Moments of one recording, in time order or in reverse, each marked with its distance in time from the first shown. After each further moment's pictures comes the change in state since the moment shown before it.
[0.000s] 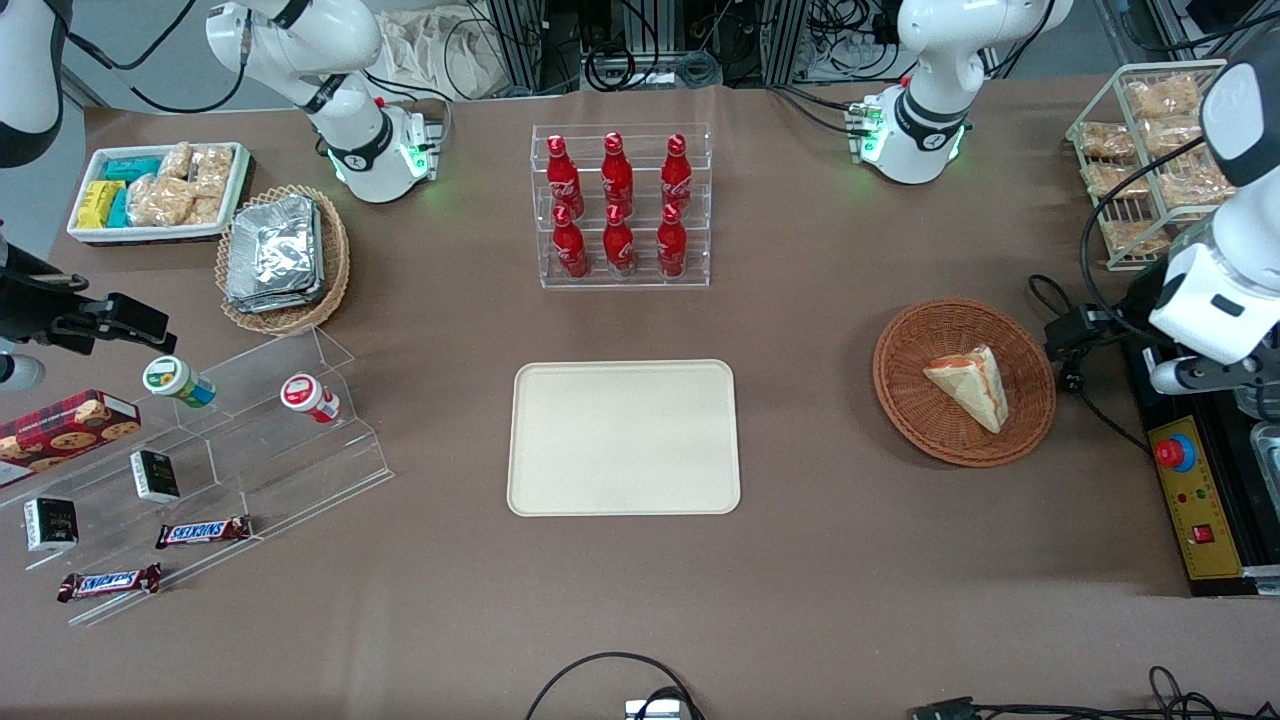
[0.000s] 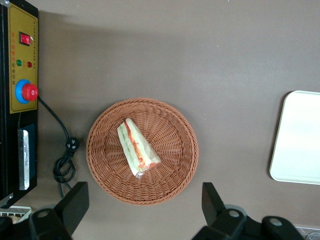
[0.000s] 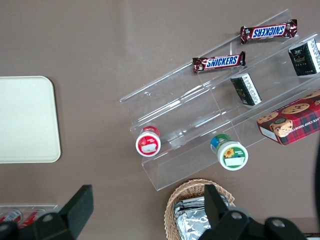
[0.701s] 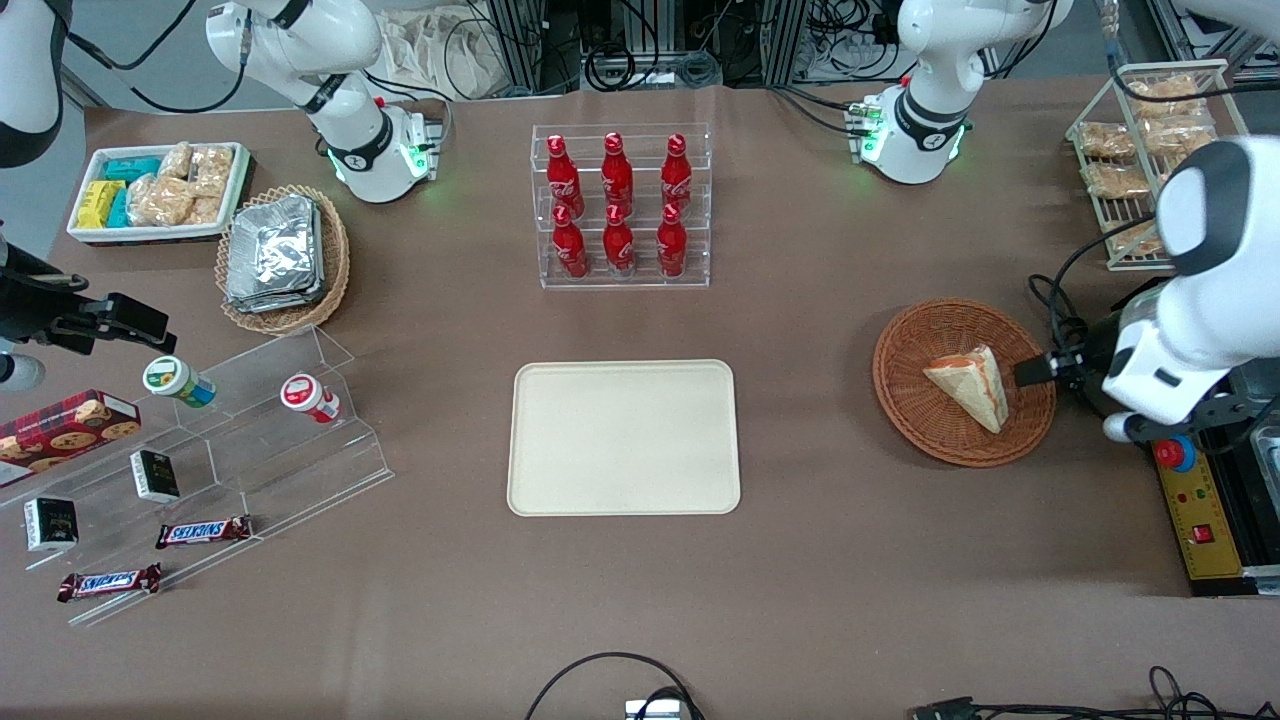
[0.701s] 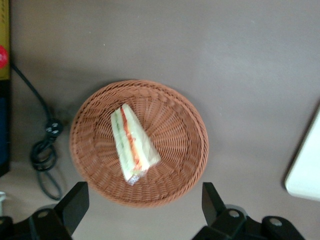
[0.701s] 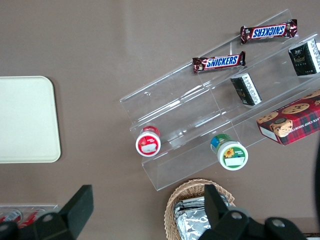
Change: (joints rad) arm 0.005 0.105 0.009 -0.177 0.002 0.167 -0.141
